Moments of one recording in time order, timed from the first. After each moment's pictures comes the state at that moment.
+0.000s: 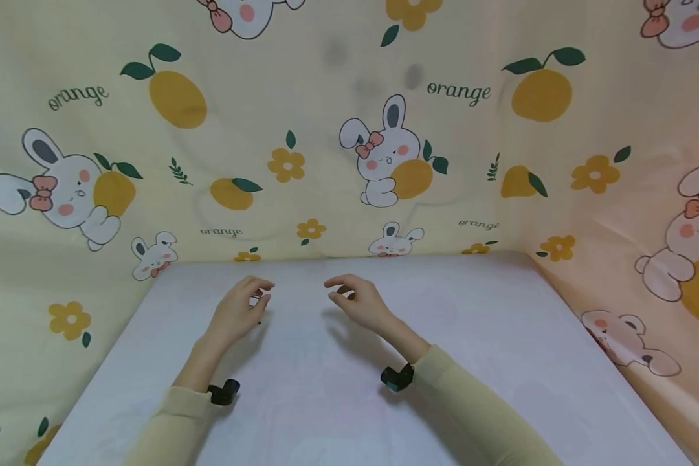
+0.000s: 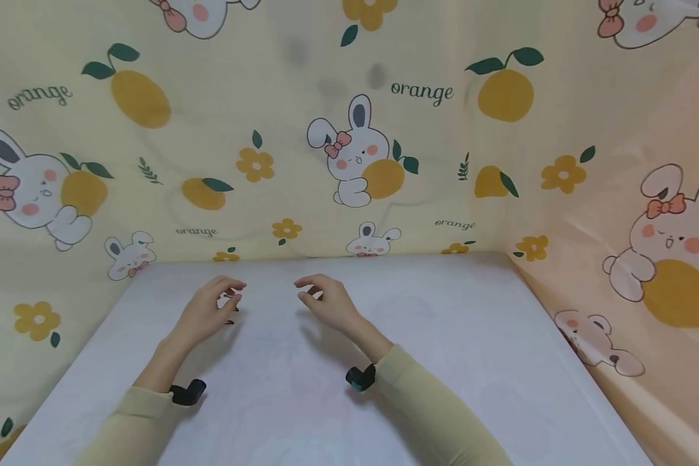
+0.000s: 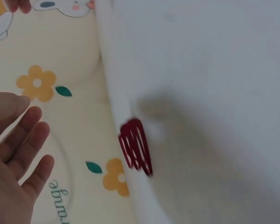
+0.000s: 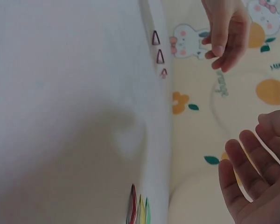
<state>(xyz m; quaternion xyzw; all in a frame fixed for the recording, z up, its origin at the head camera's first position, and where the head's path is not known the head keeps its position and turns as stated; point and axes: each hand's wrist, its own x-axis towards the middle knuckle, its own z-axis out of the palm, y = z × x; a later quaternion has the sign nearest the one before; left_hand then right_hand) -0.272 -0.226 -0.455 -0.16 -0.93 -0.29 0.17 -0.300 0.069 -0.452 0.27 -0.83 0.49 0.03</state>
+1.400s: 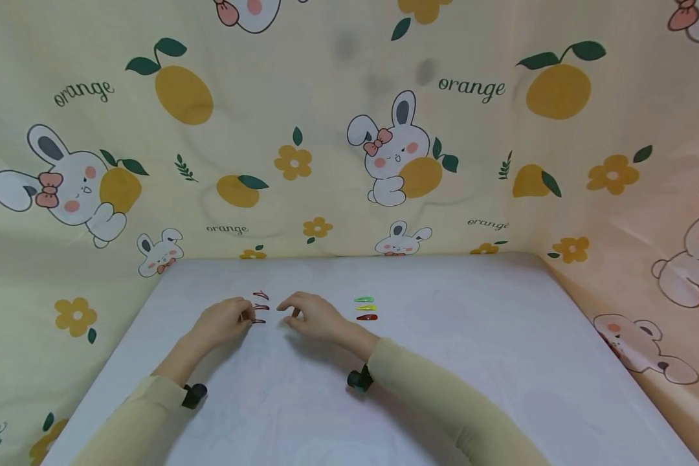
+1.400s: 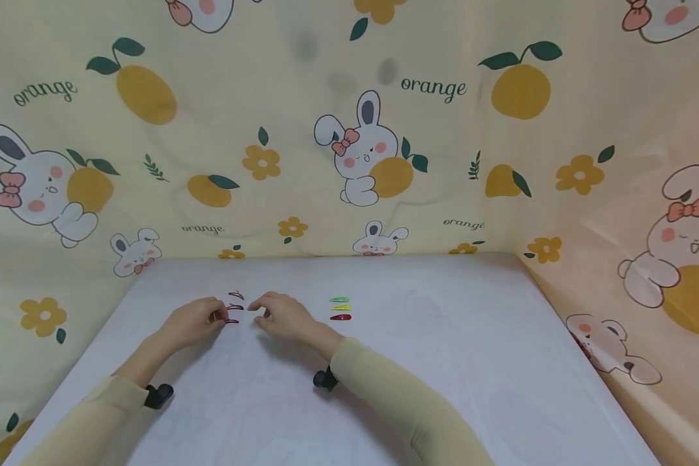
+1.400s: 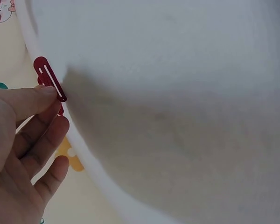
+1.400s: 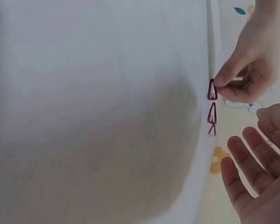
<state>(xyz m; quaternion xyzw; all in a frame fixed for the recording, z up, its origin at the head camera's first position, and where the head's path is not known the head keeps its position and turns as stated) -0.279 -0.277 -0.476 -0.17 -0.98 -0.13 0.02 -0.301 -0.023 -0.469 0.40 -0.86 0.30 -0.03</state>
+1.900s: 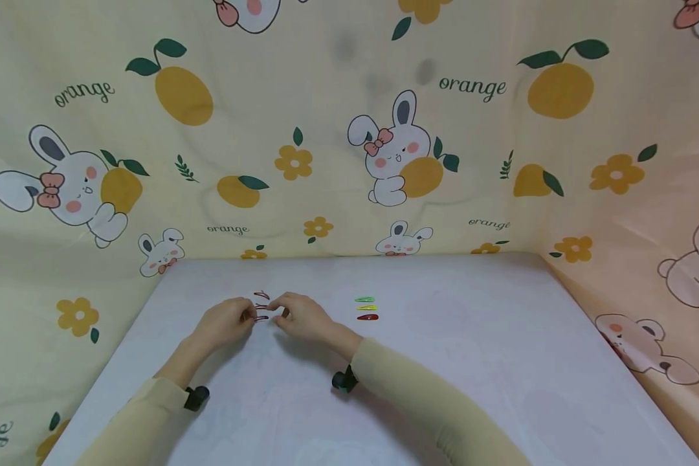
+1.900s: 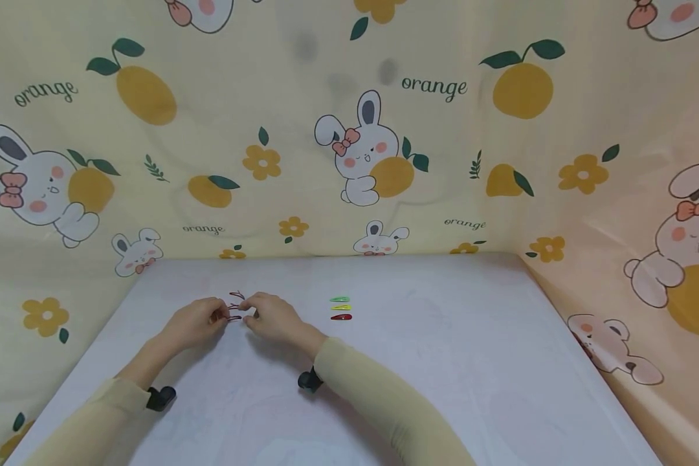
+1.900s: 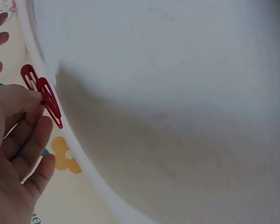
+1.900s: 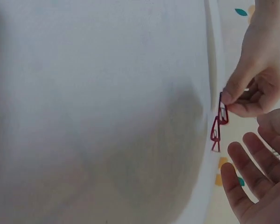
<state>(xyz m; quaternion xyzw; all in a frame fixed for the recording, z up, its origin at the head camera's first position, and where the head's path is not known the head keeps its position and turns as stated) -0.279 -0.277 -0.481 -0.16 -0.97 -0.16 0.04 -0.300 -0.050 -0.472 0.37 -0.88 0.31 -0.04</state>
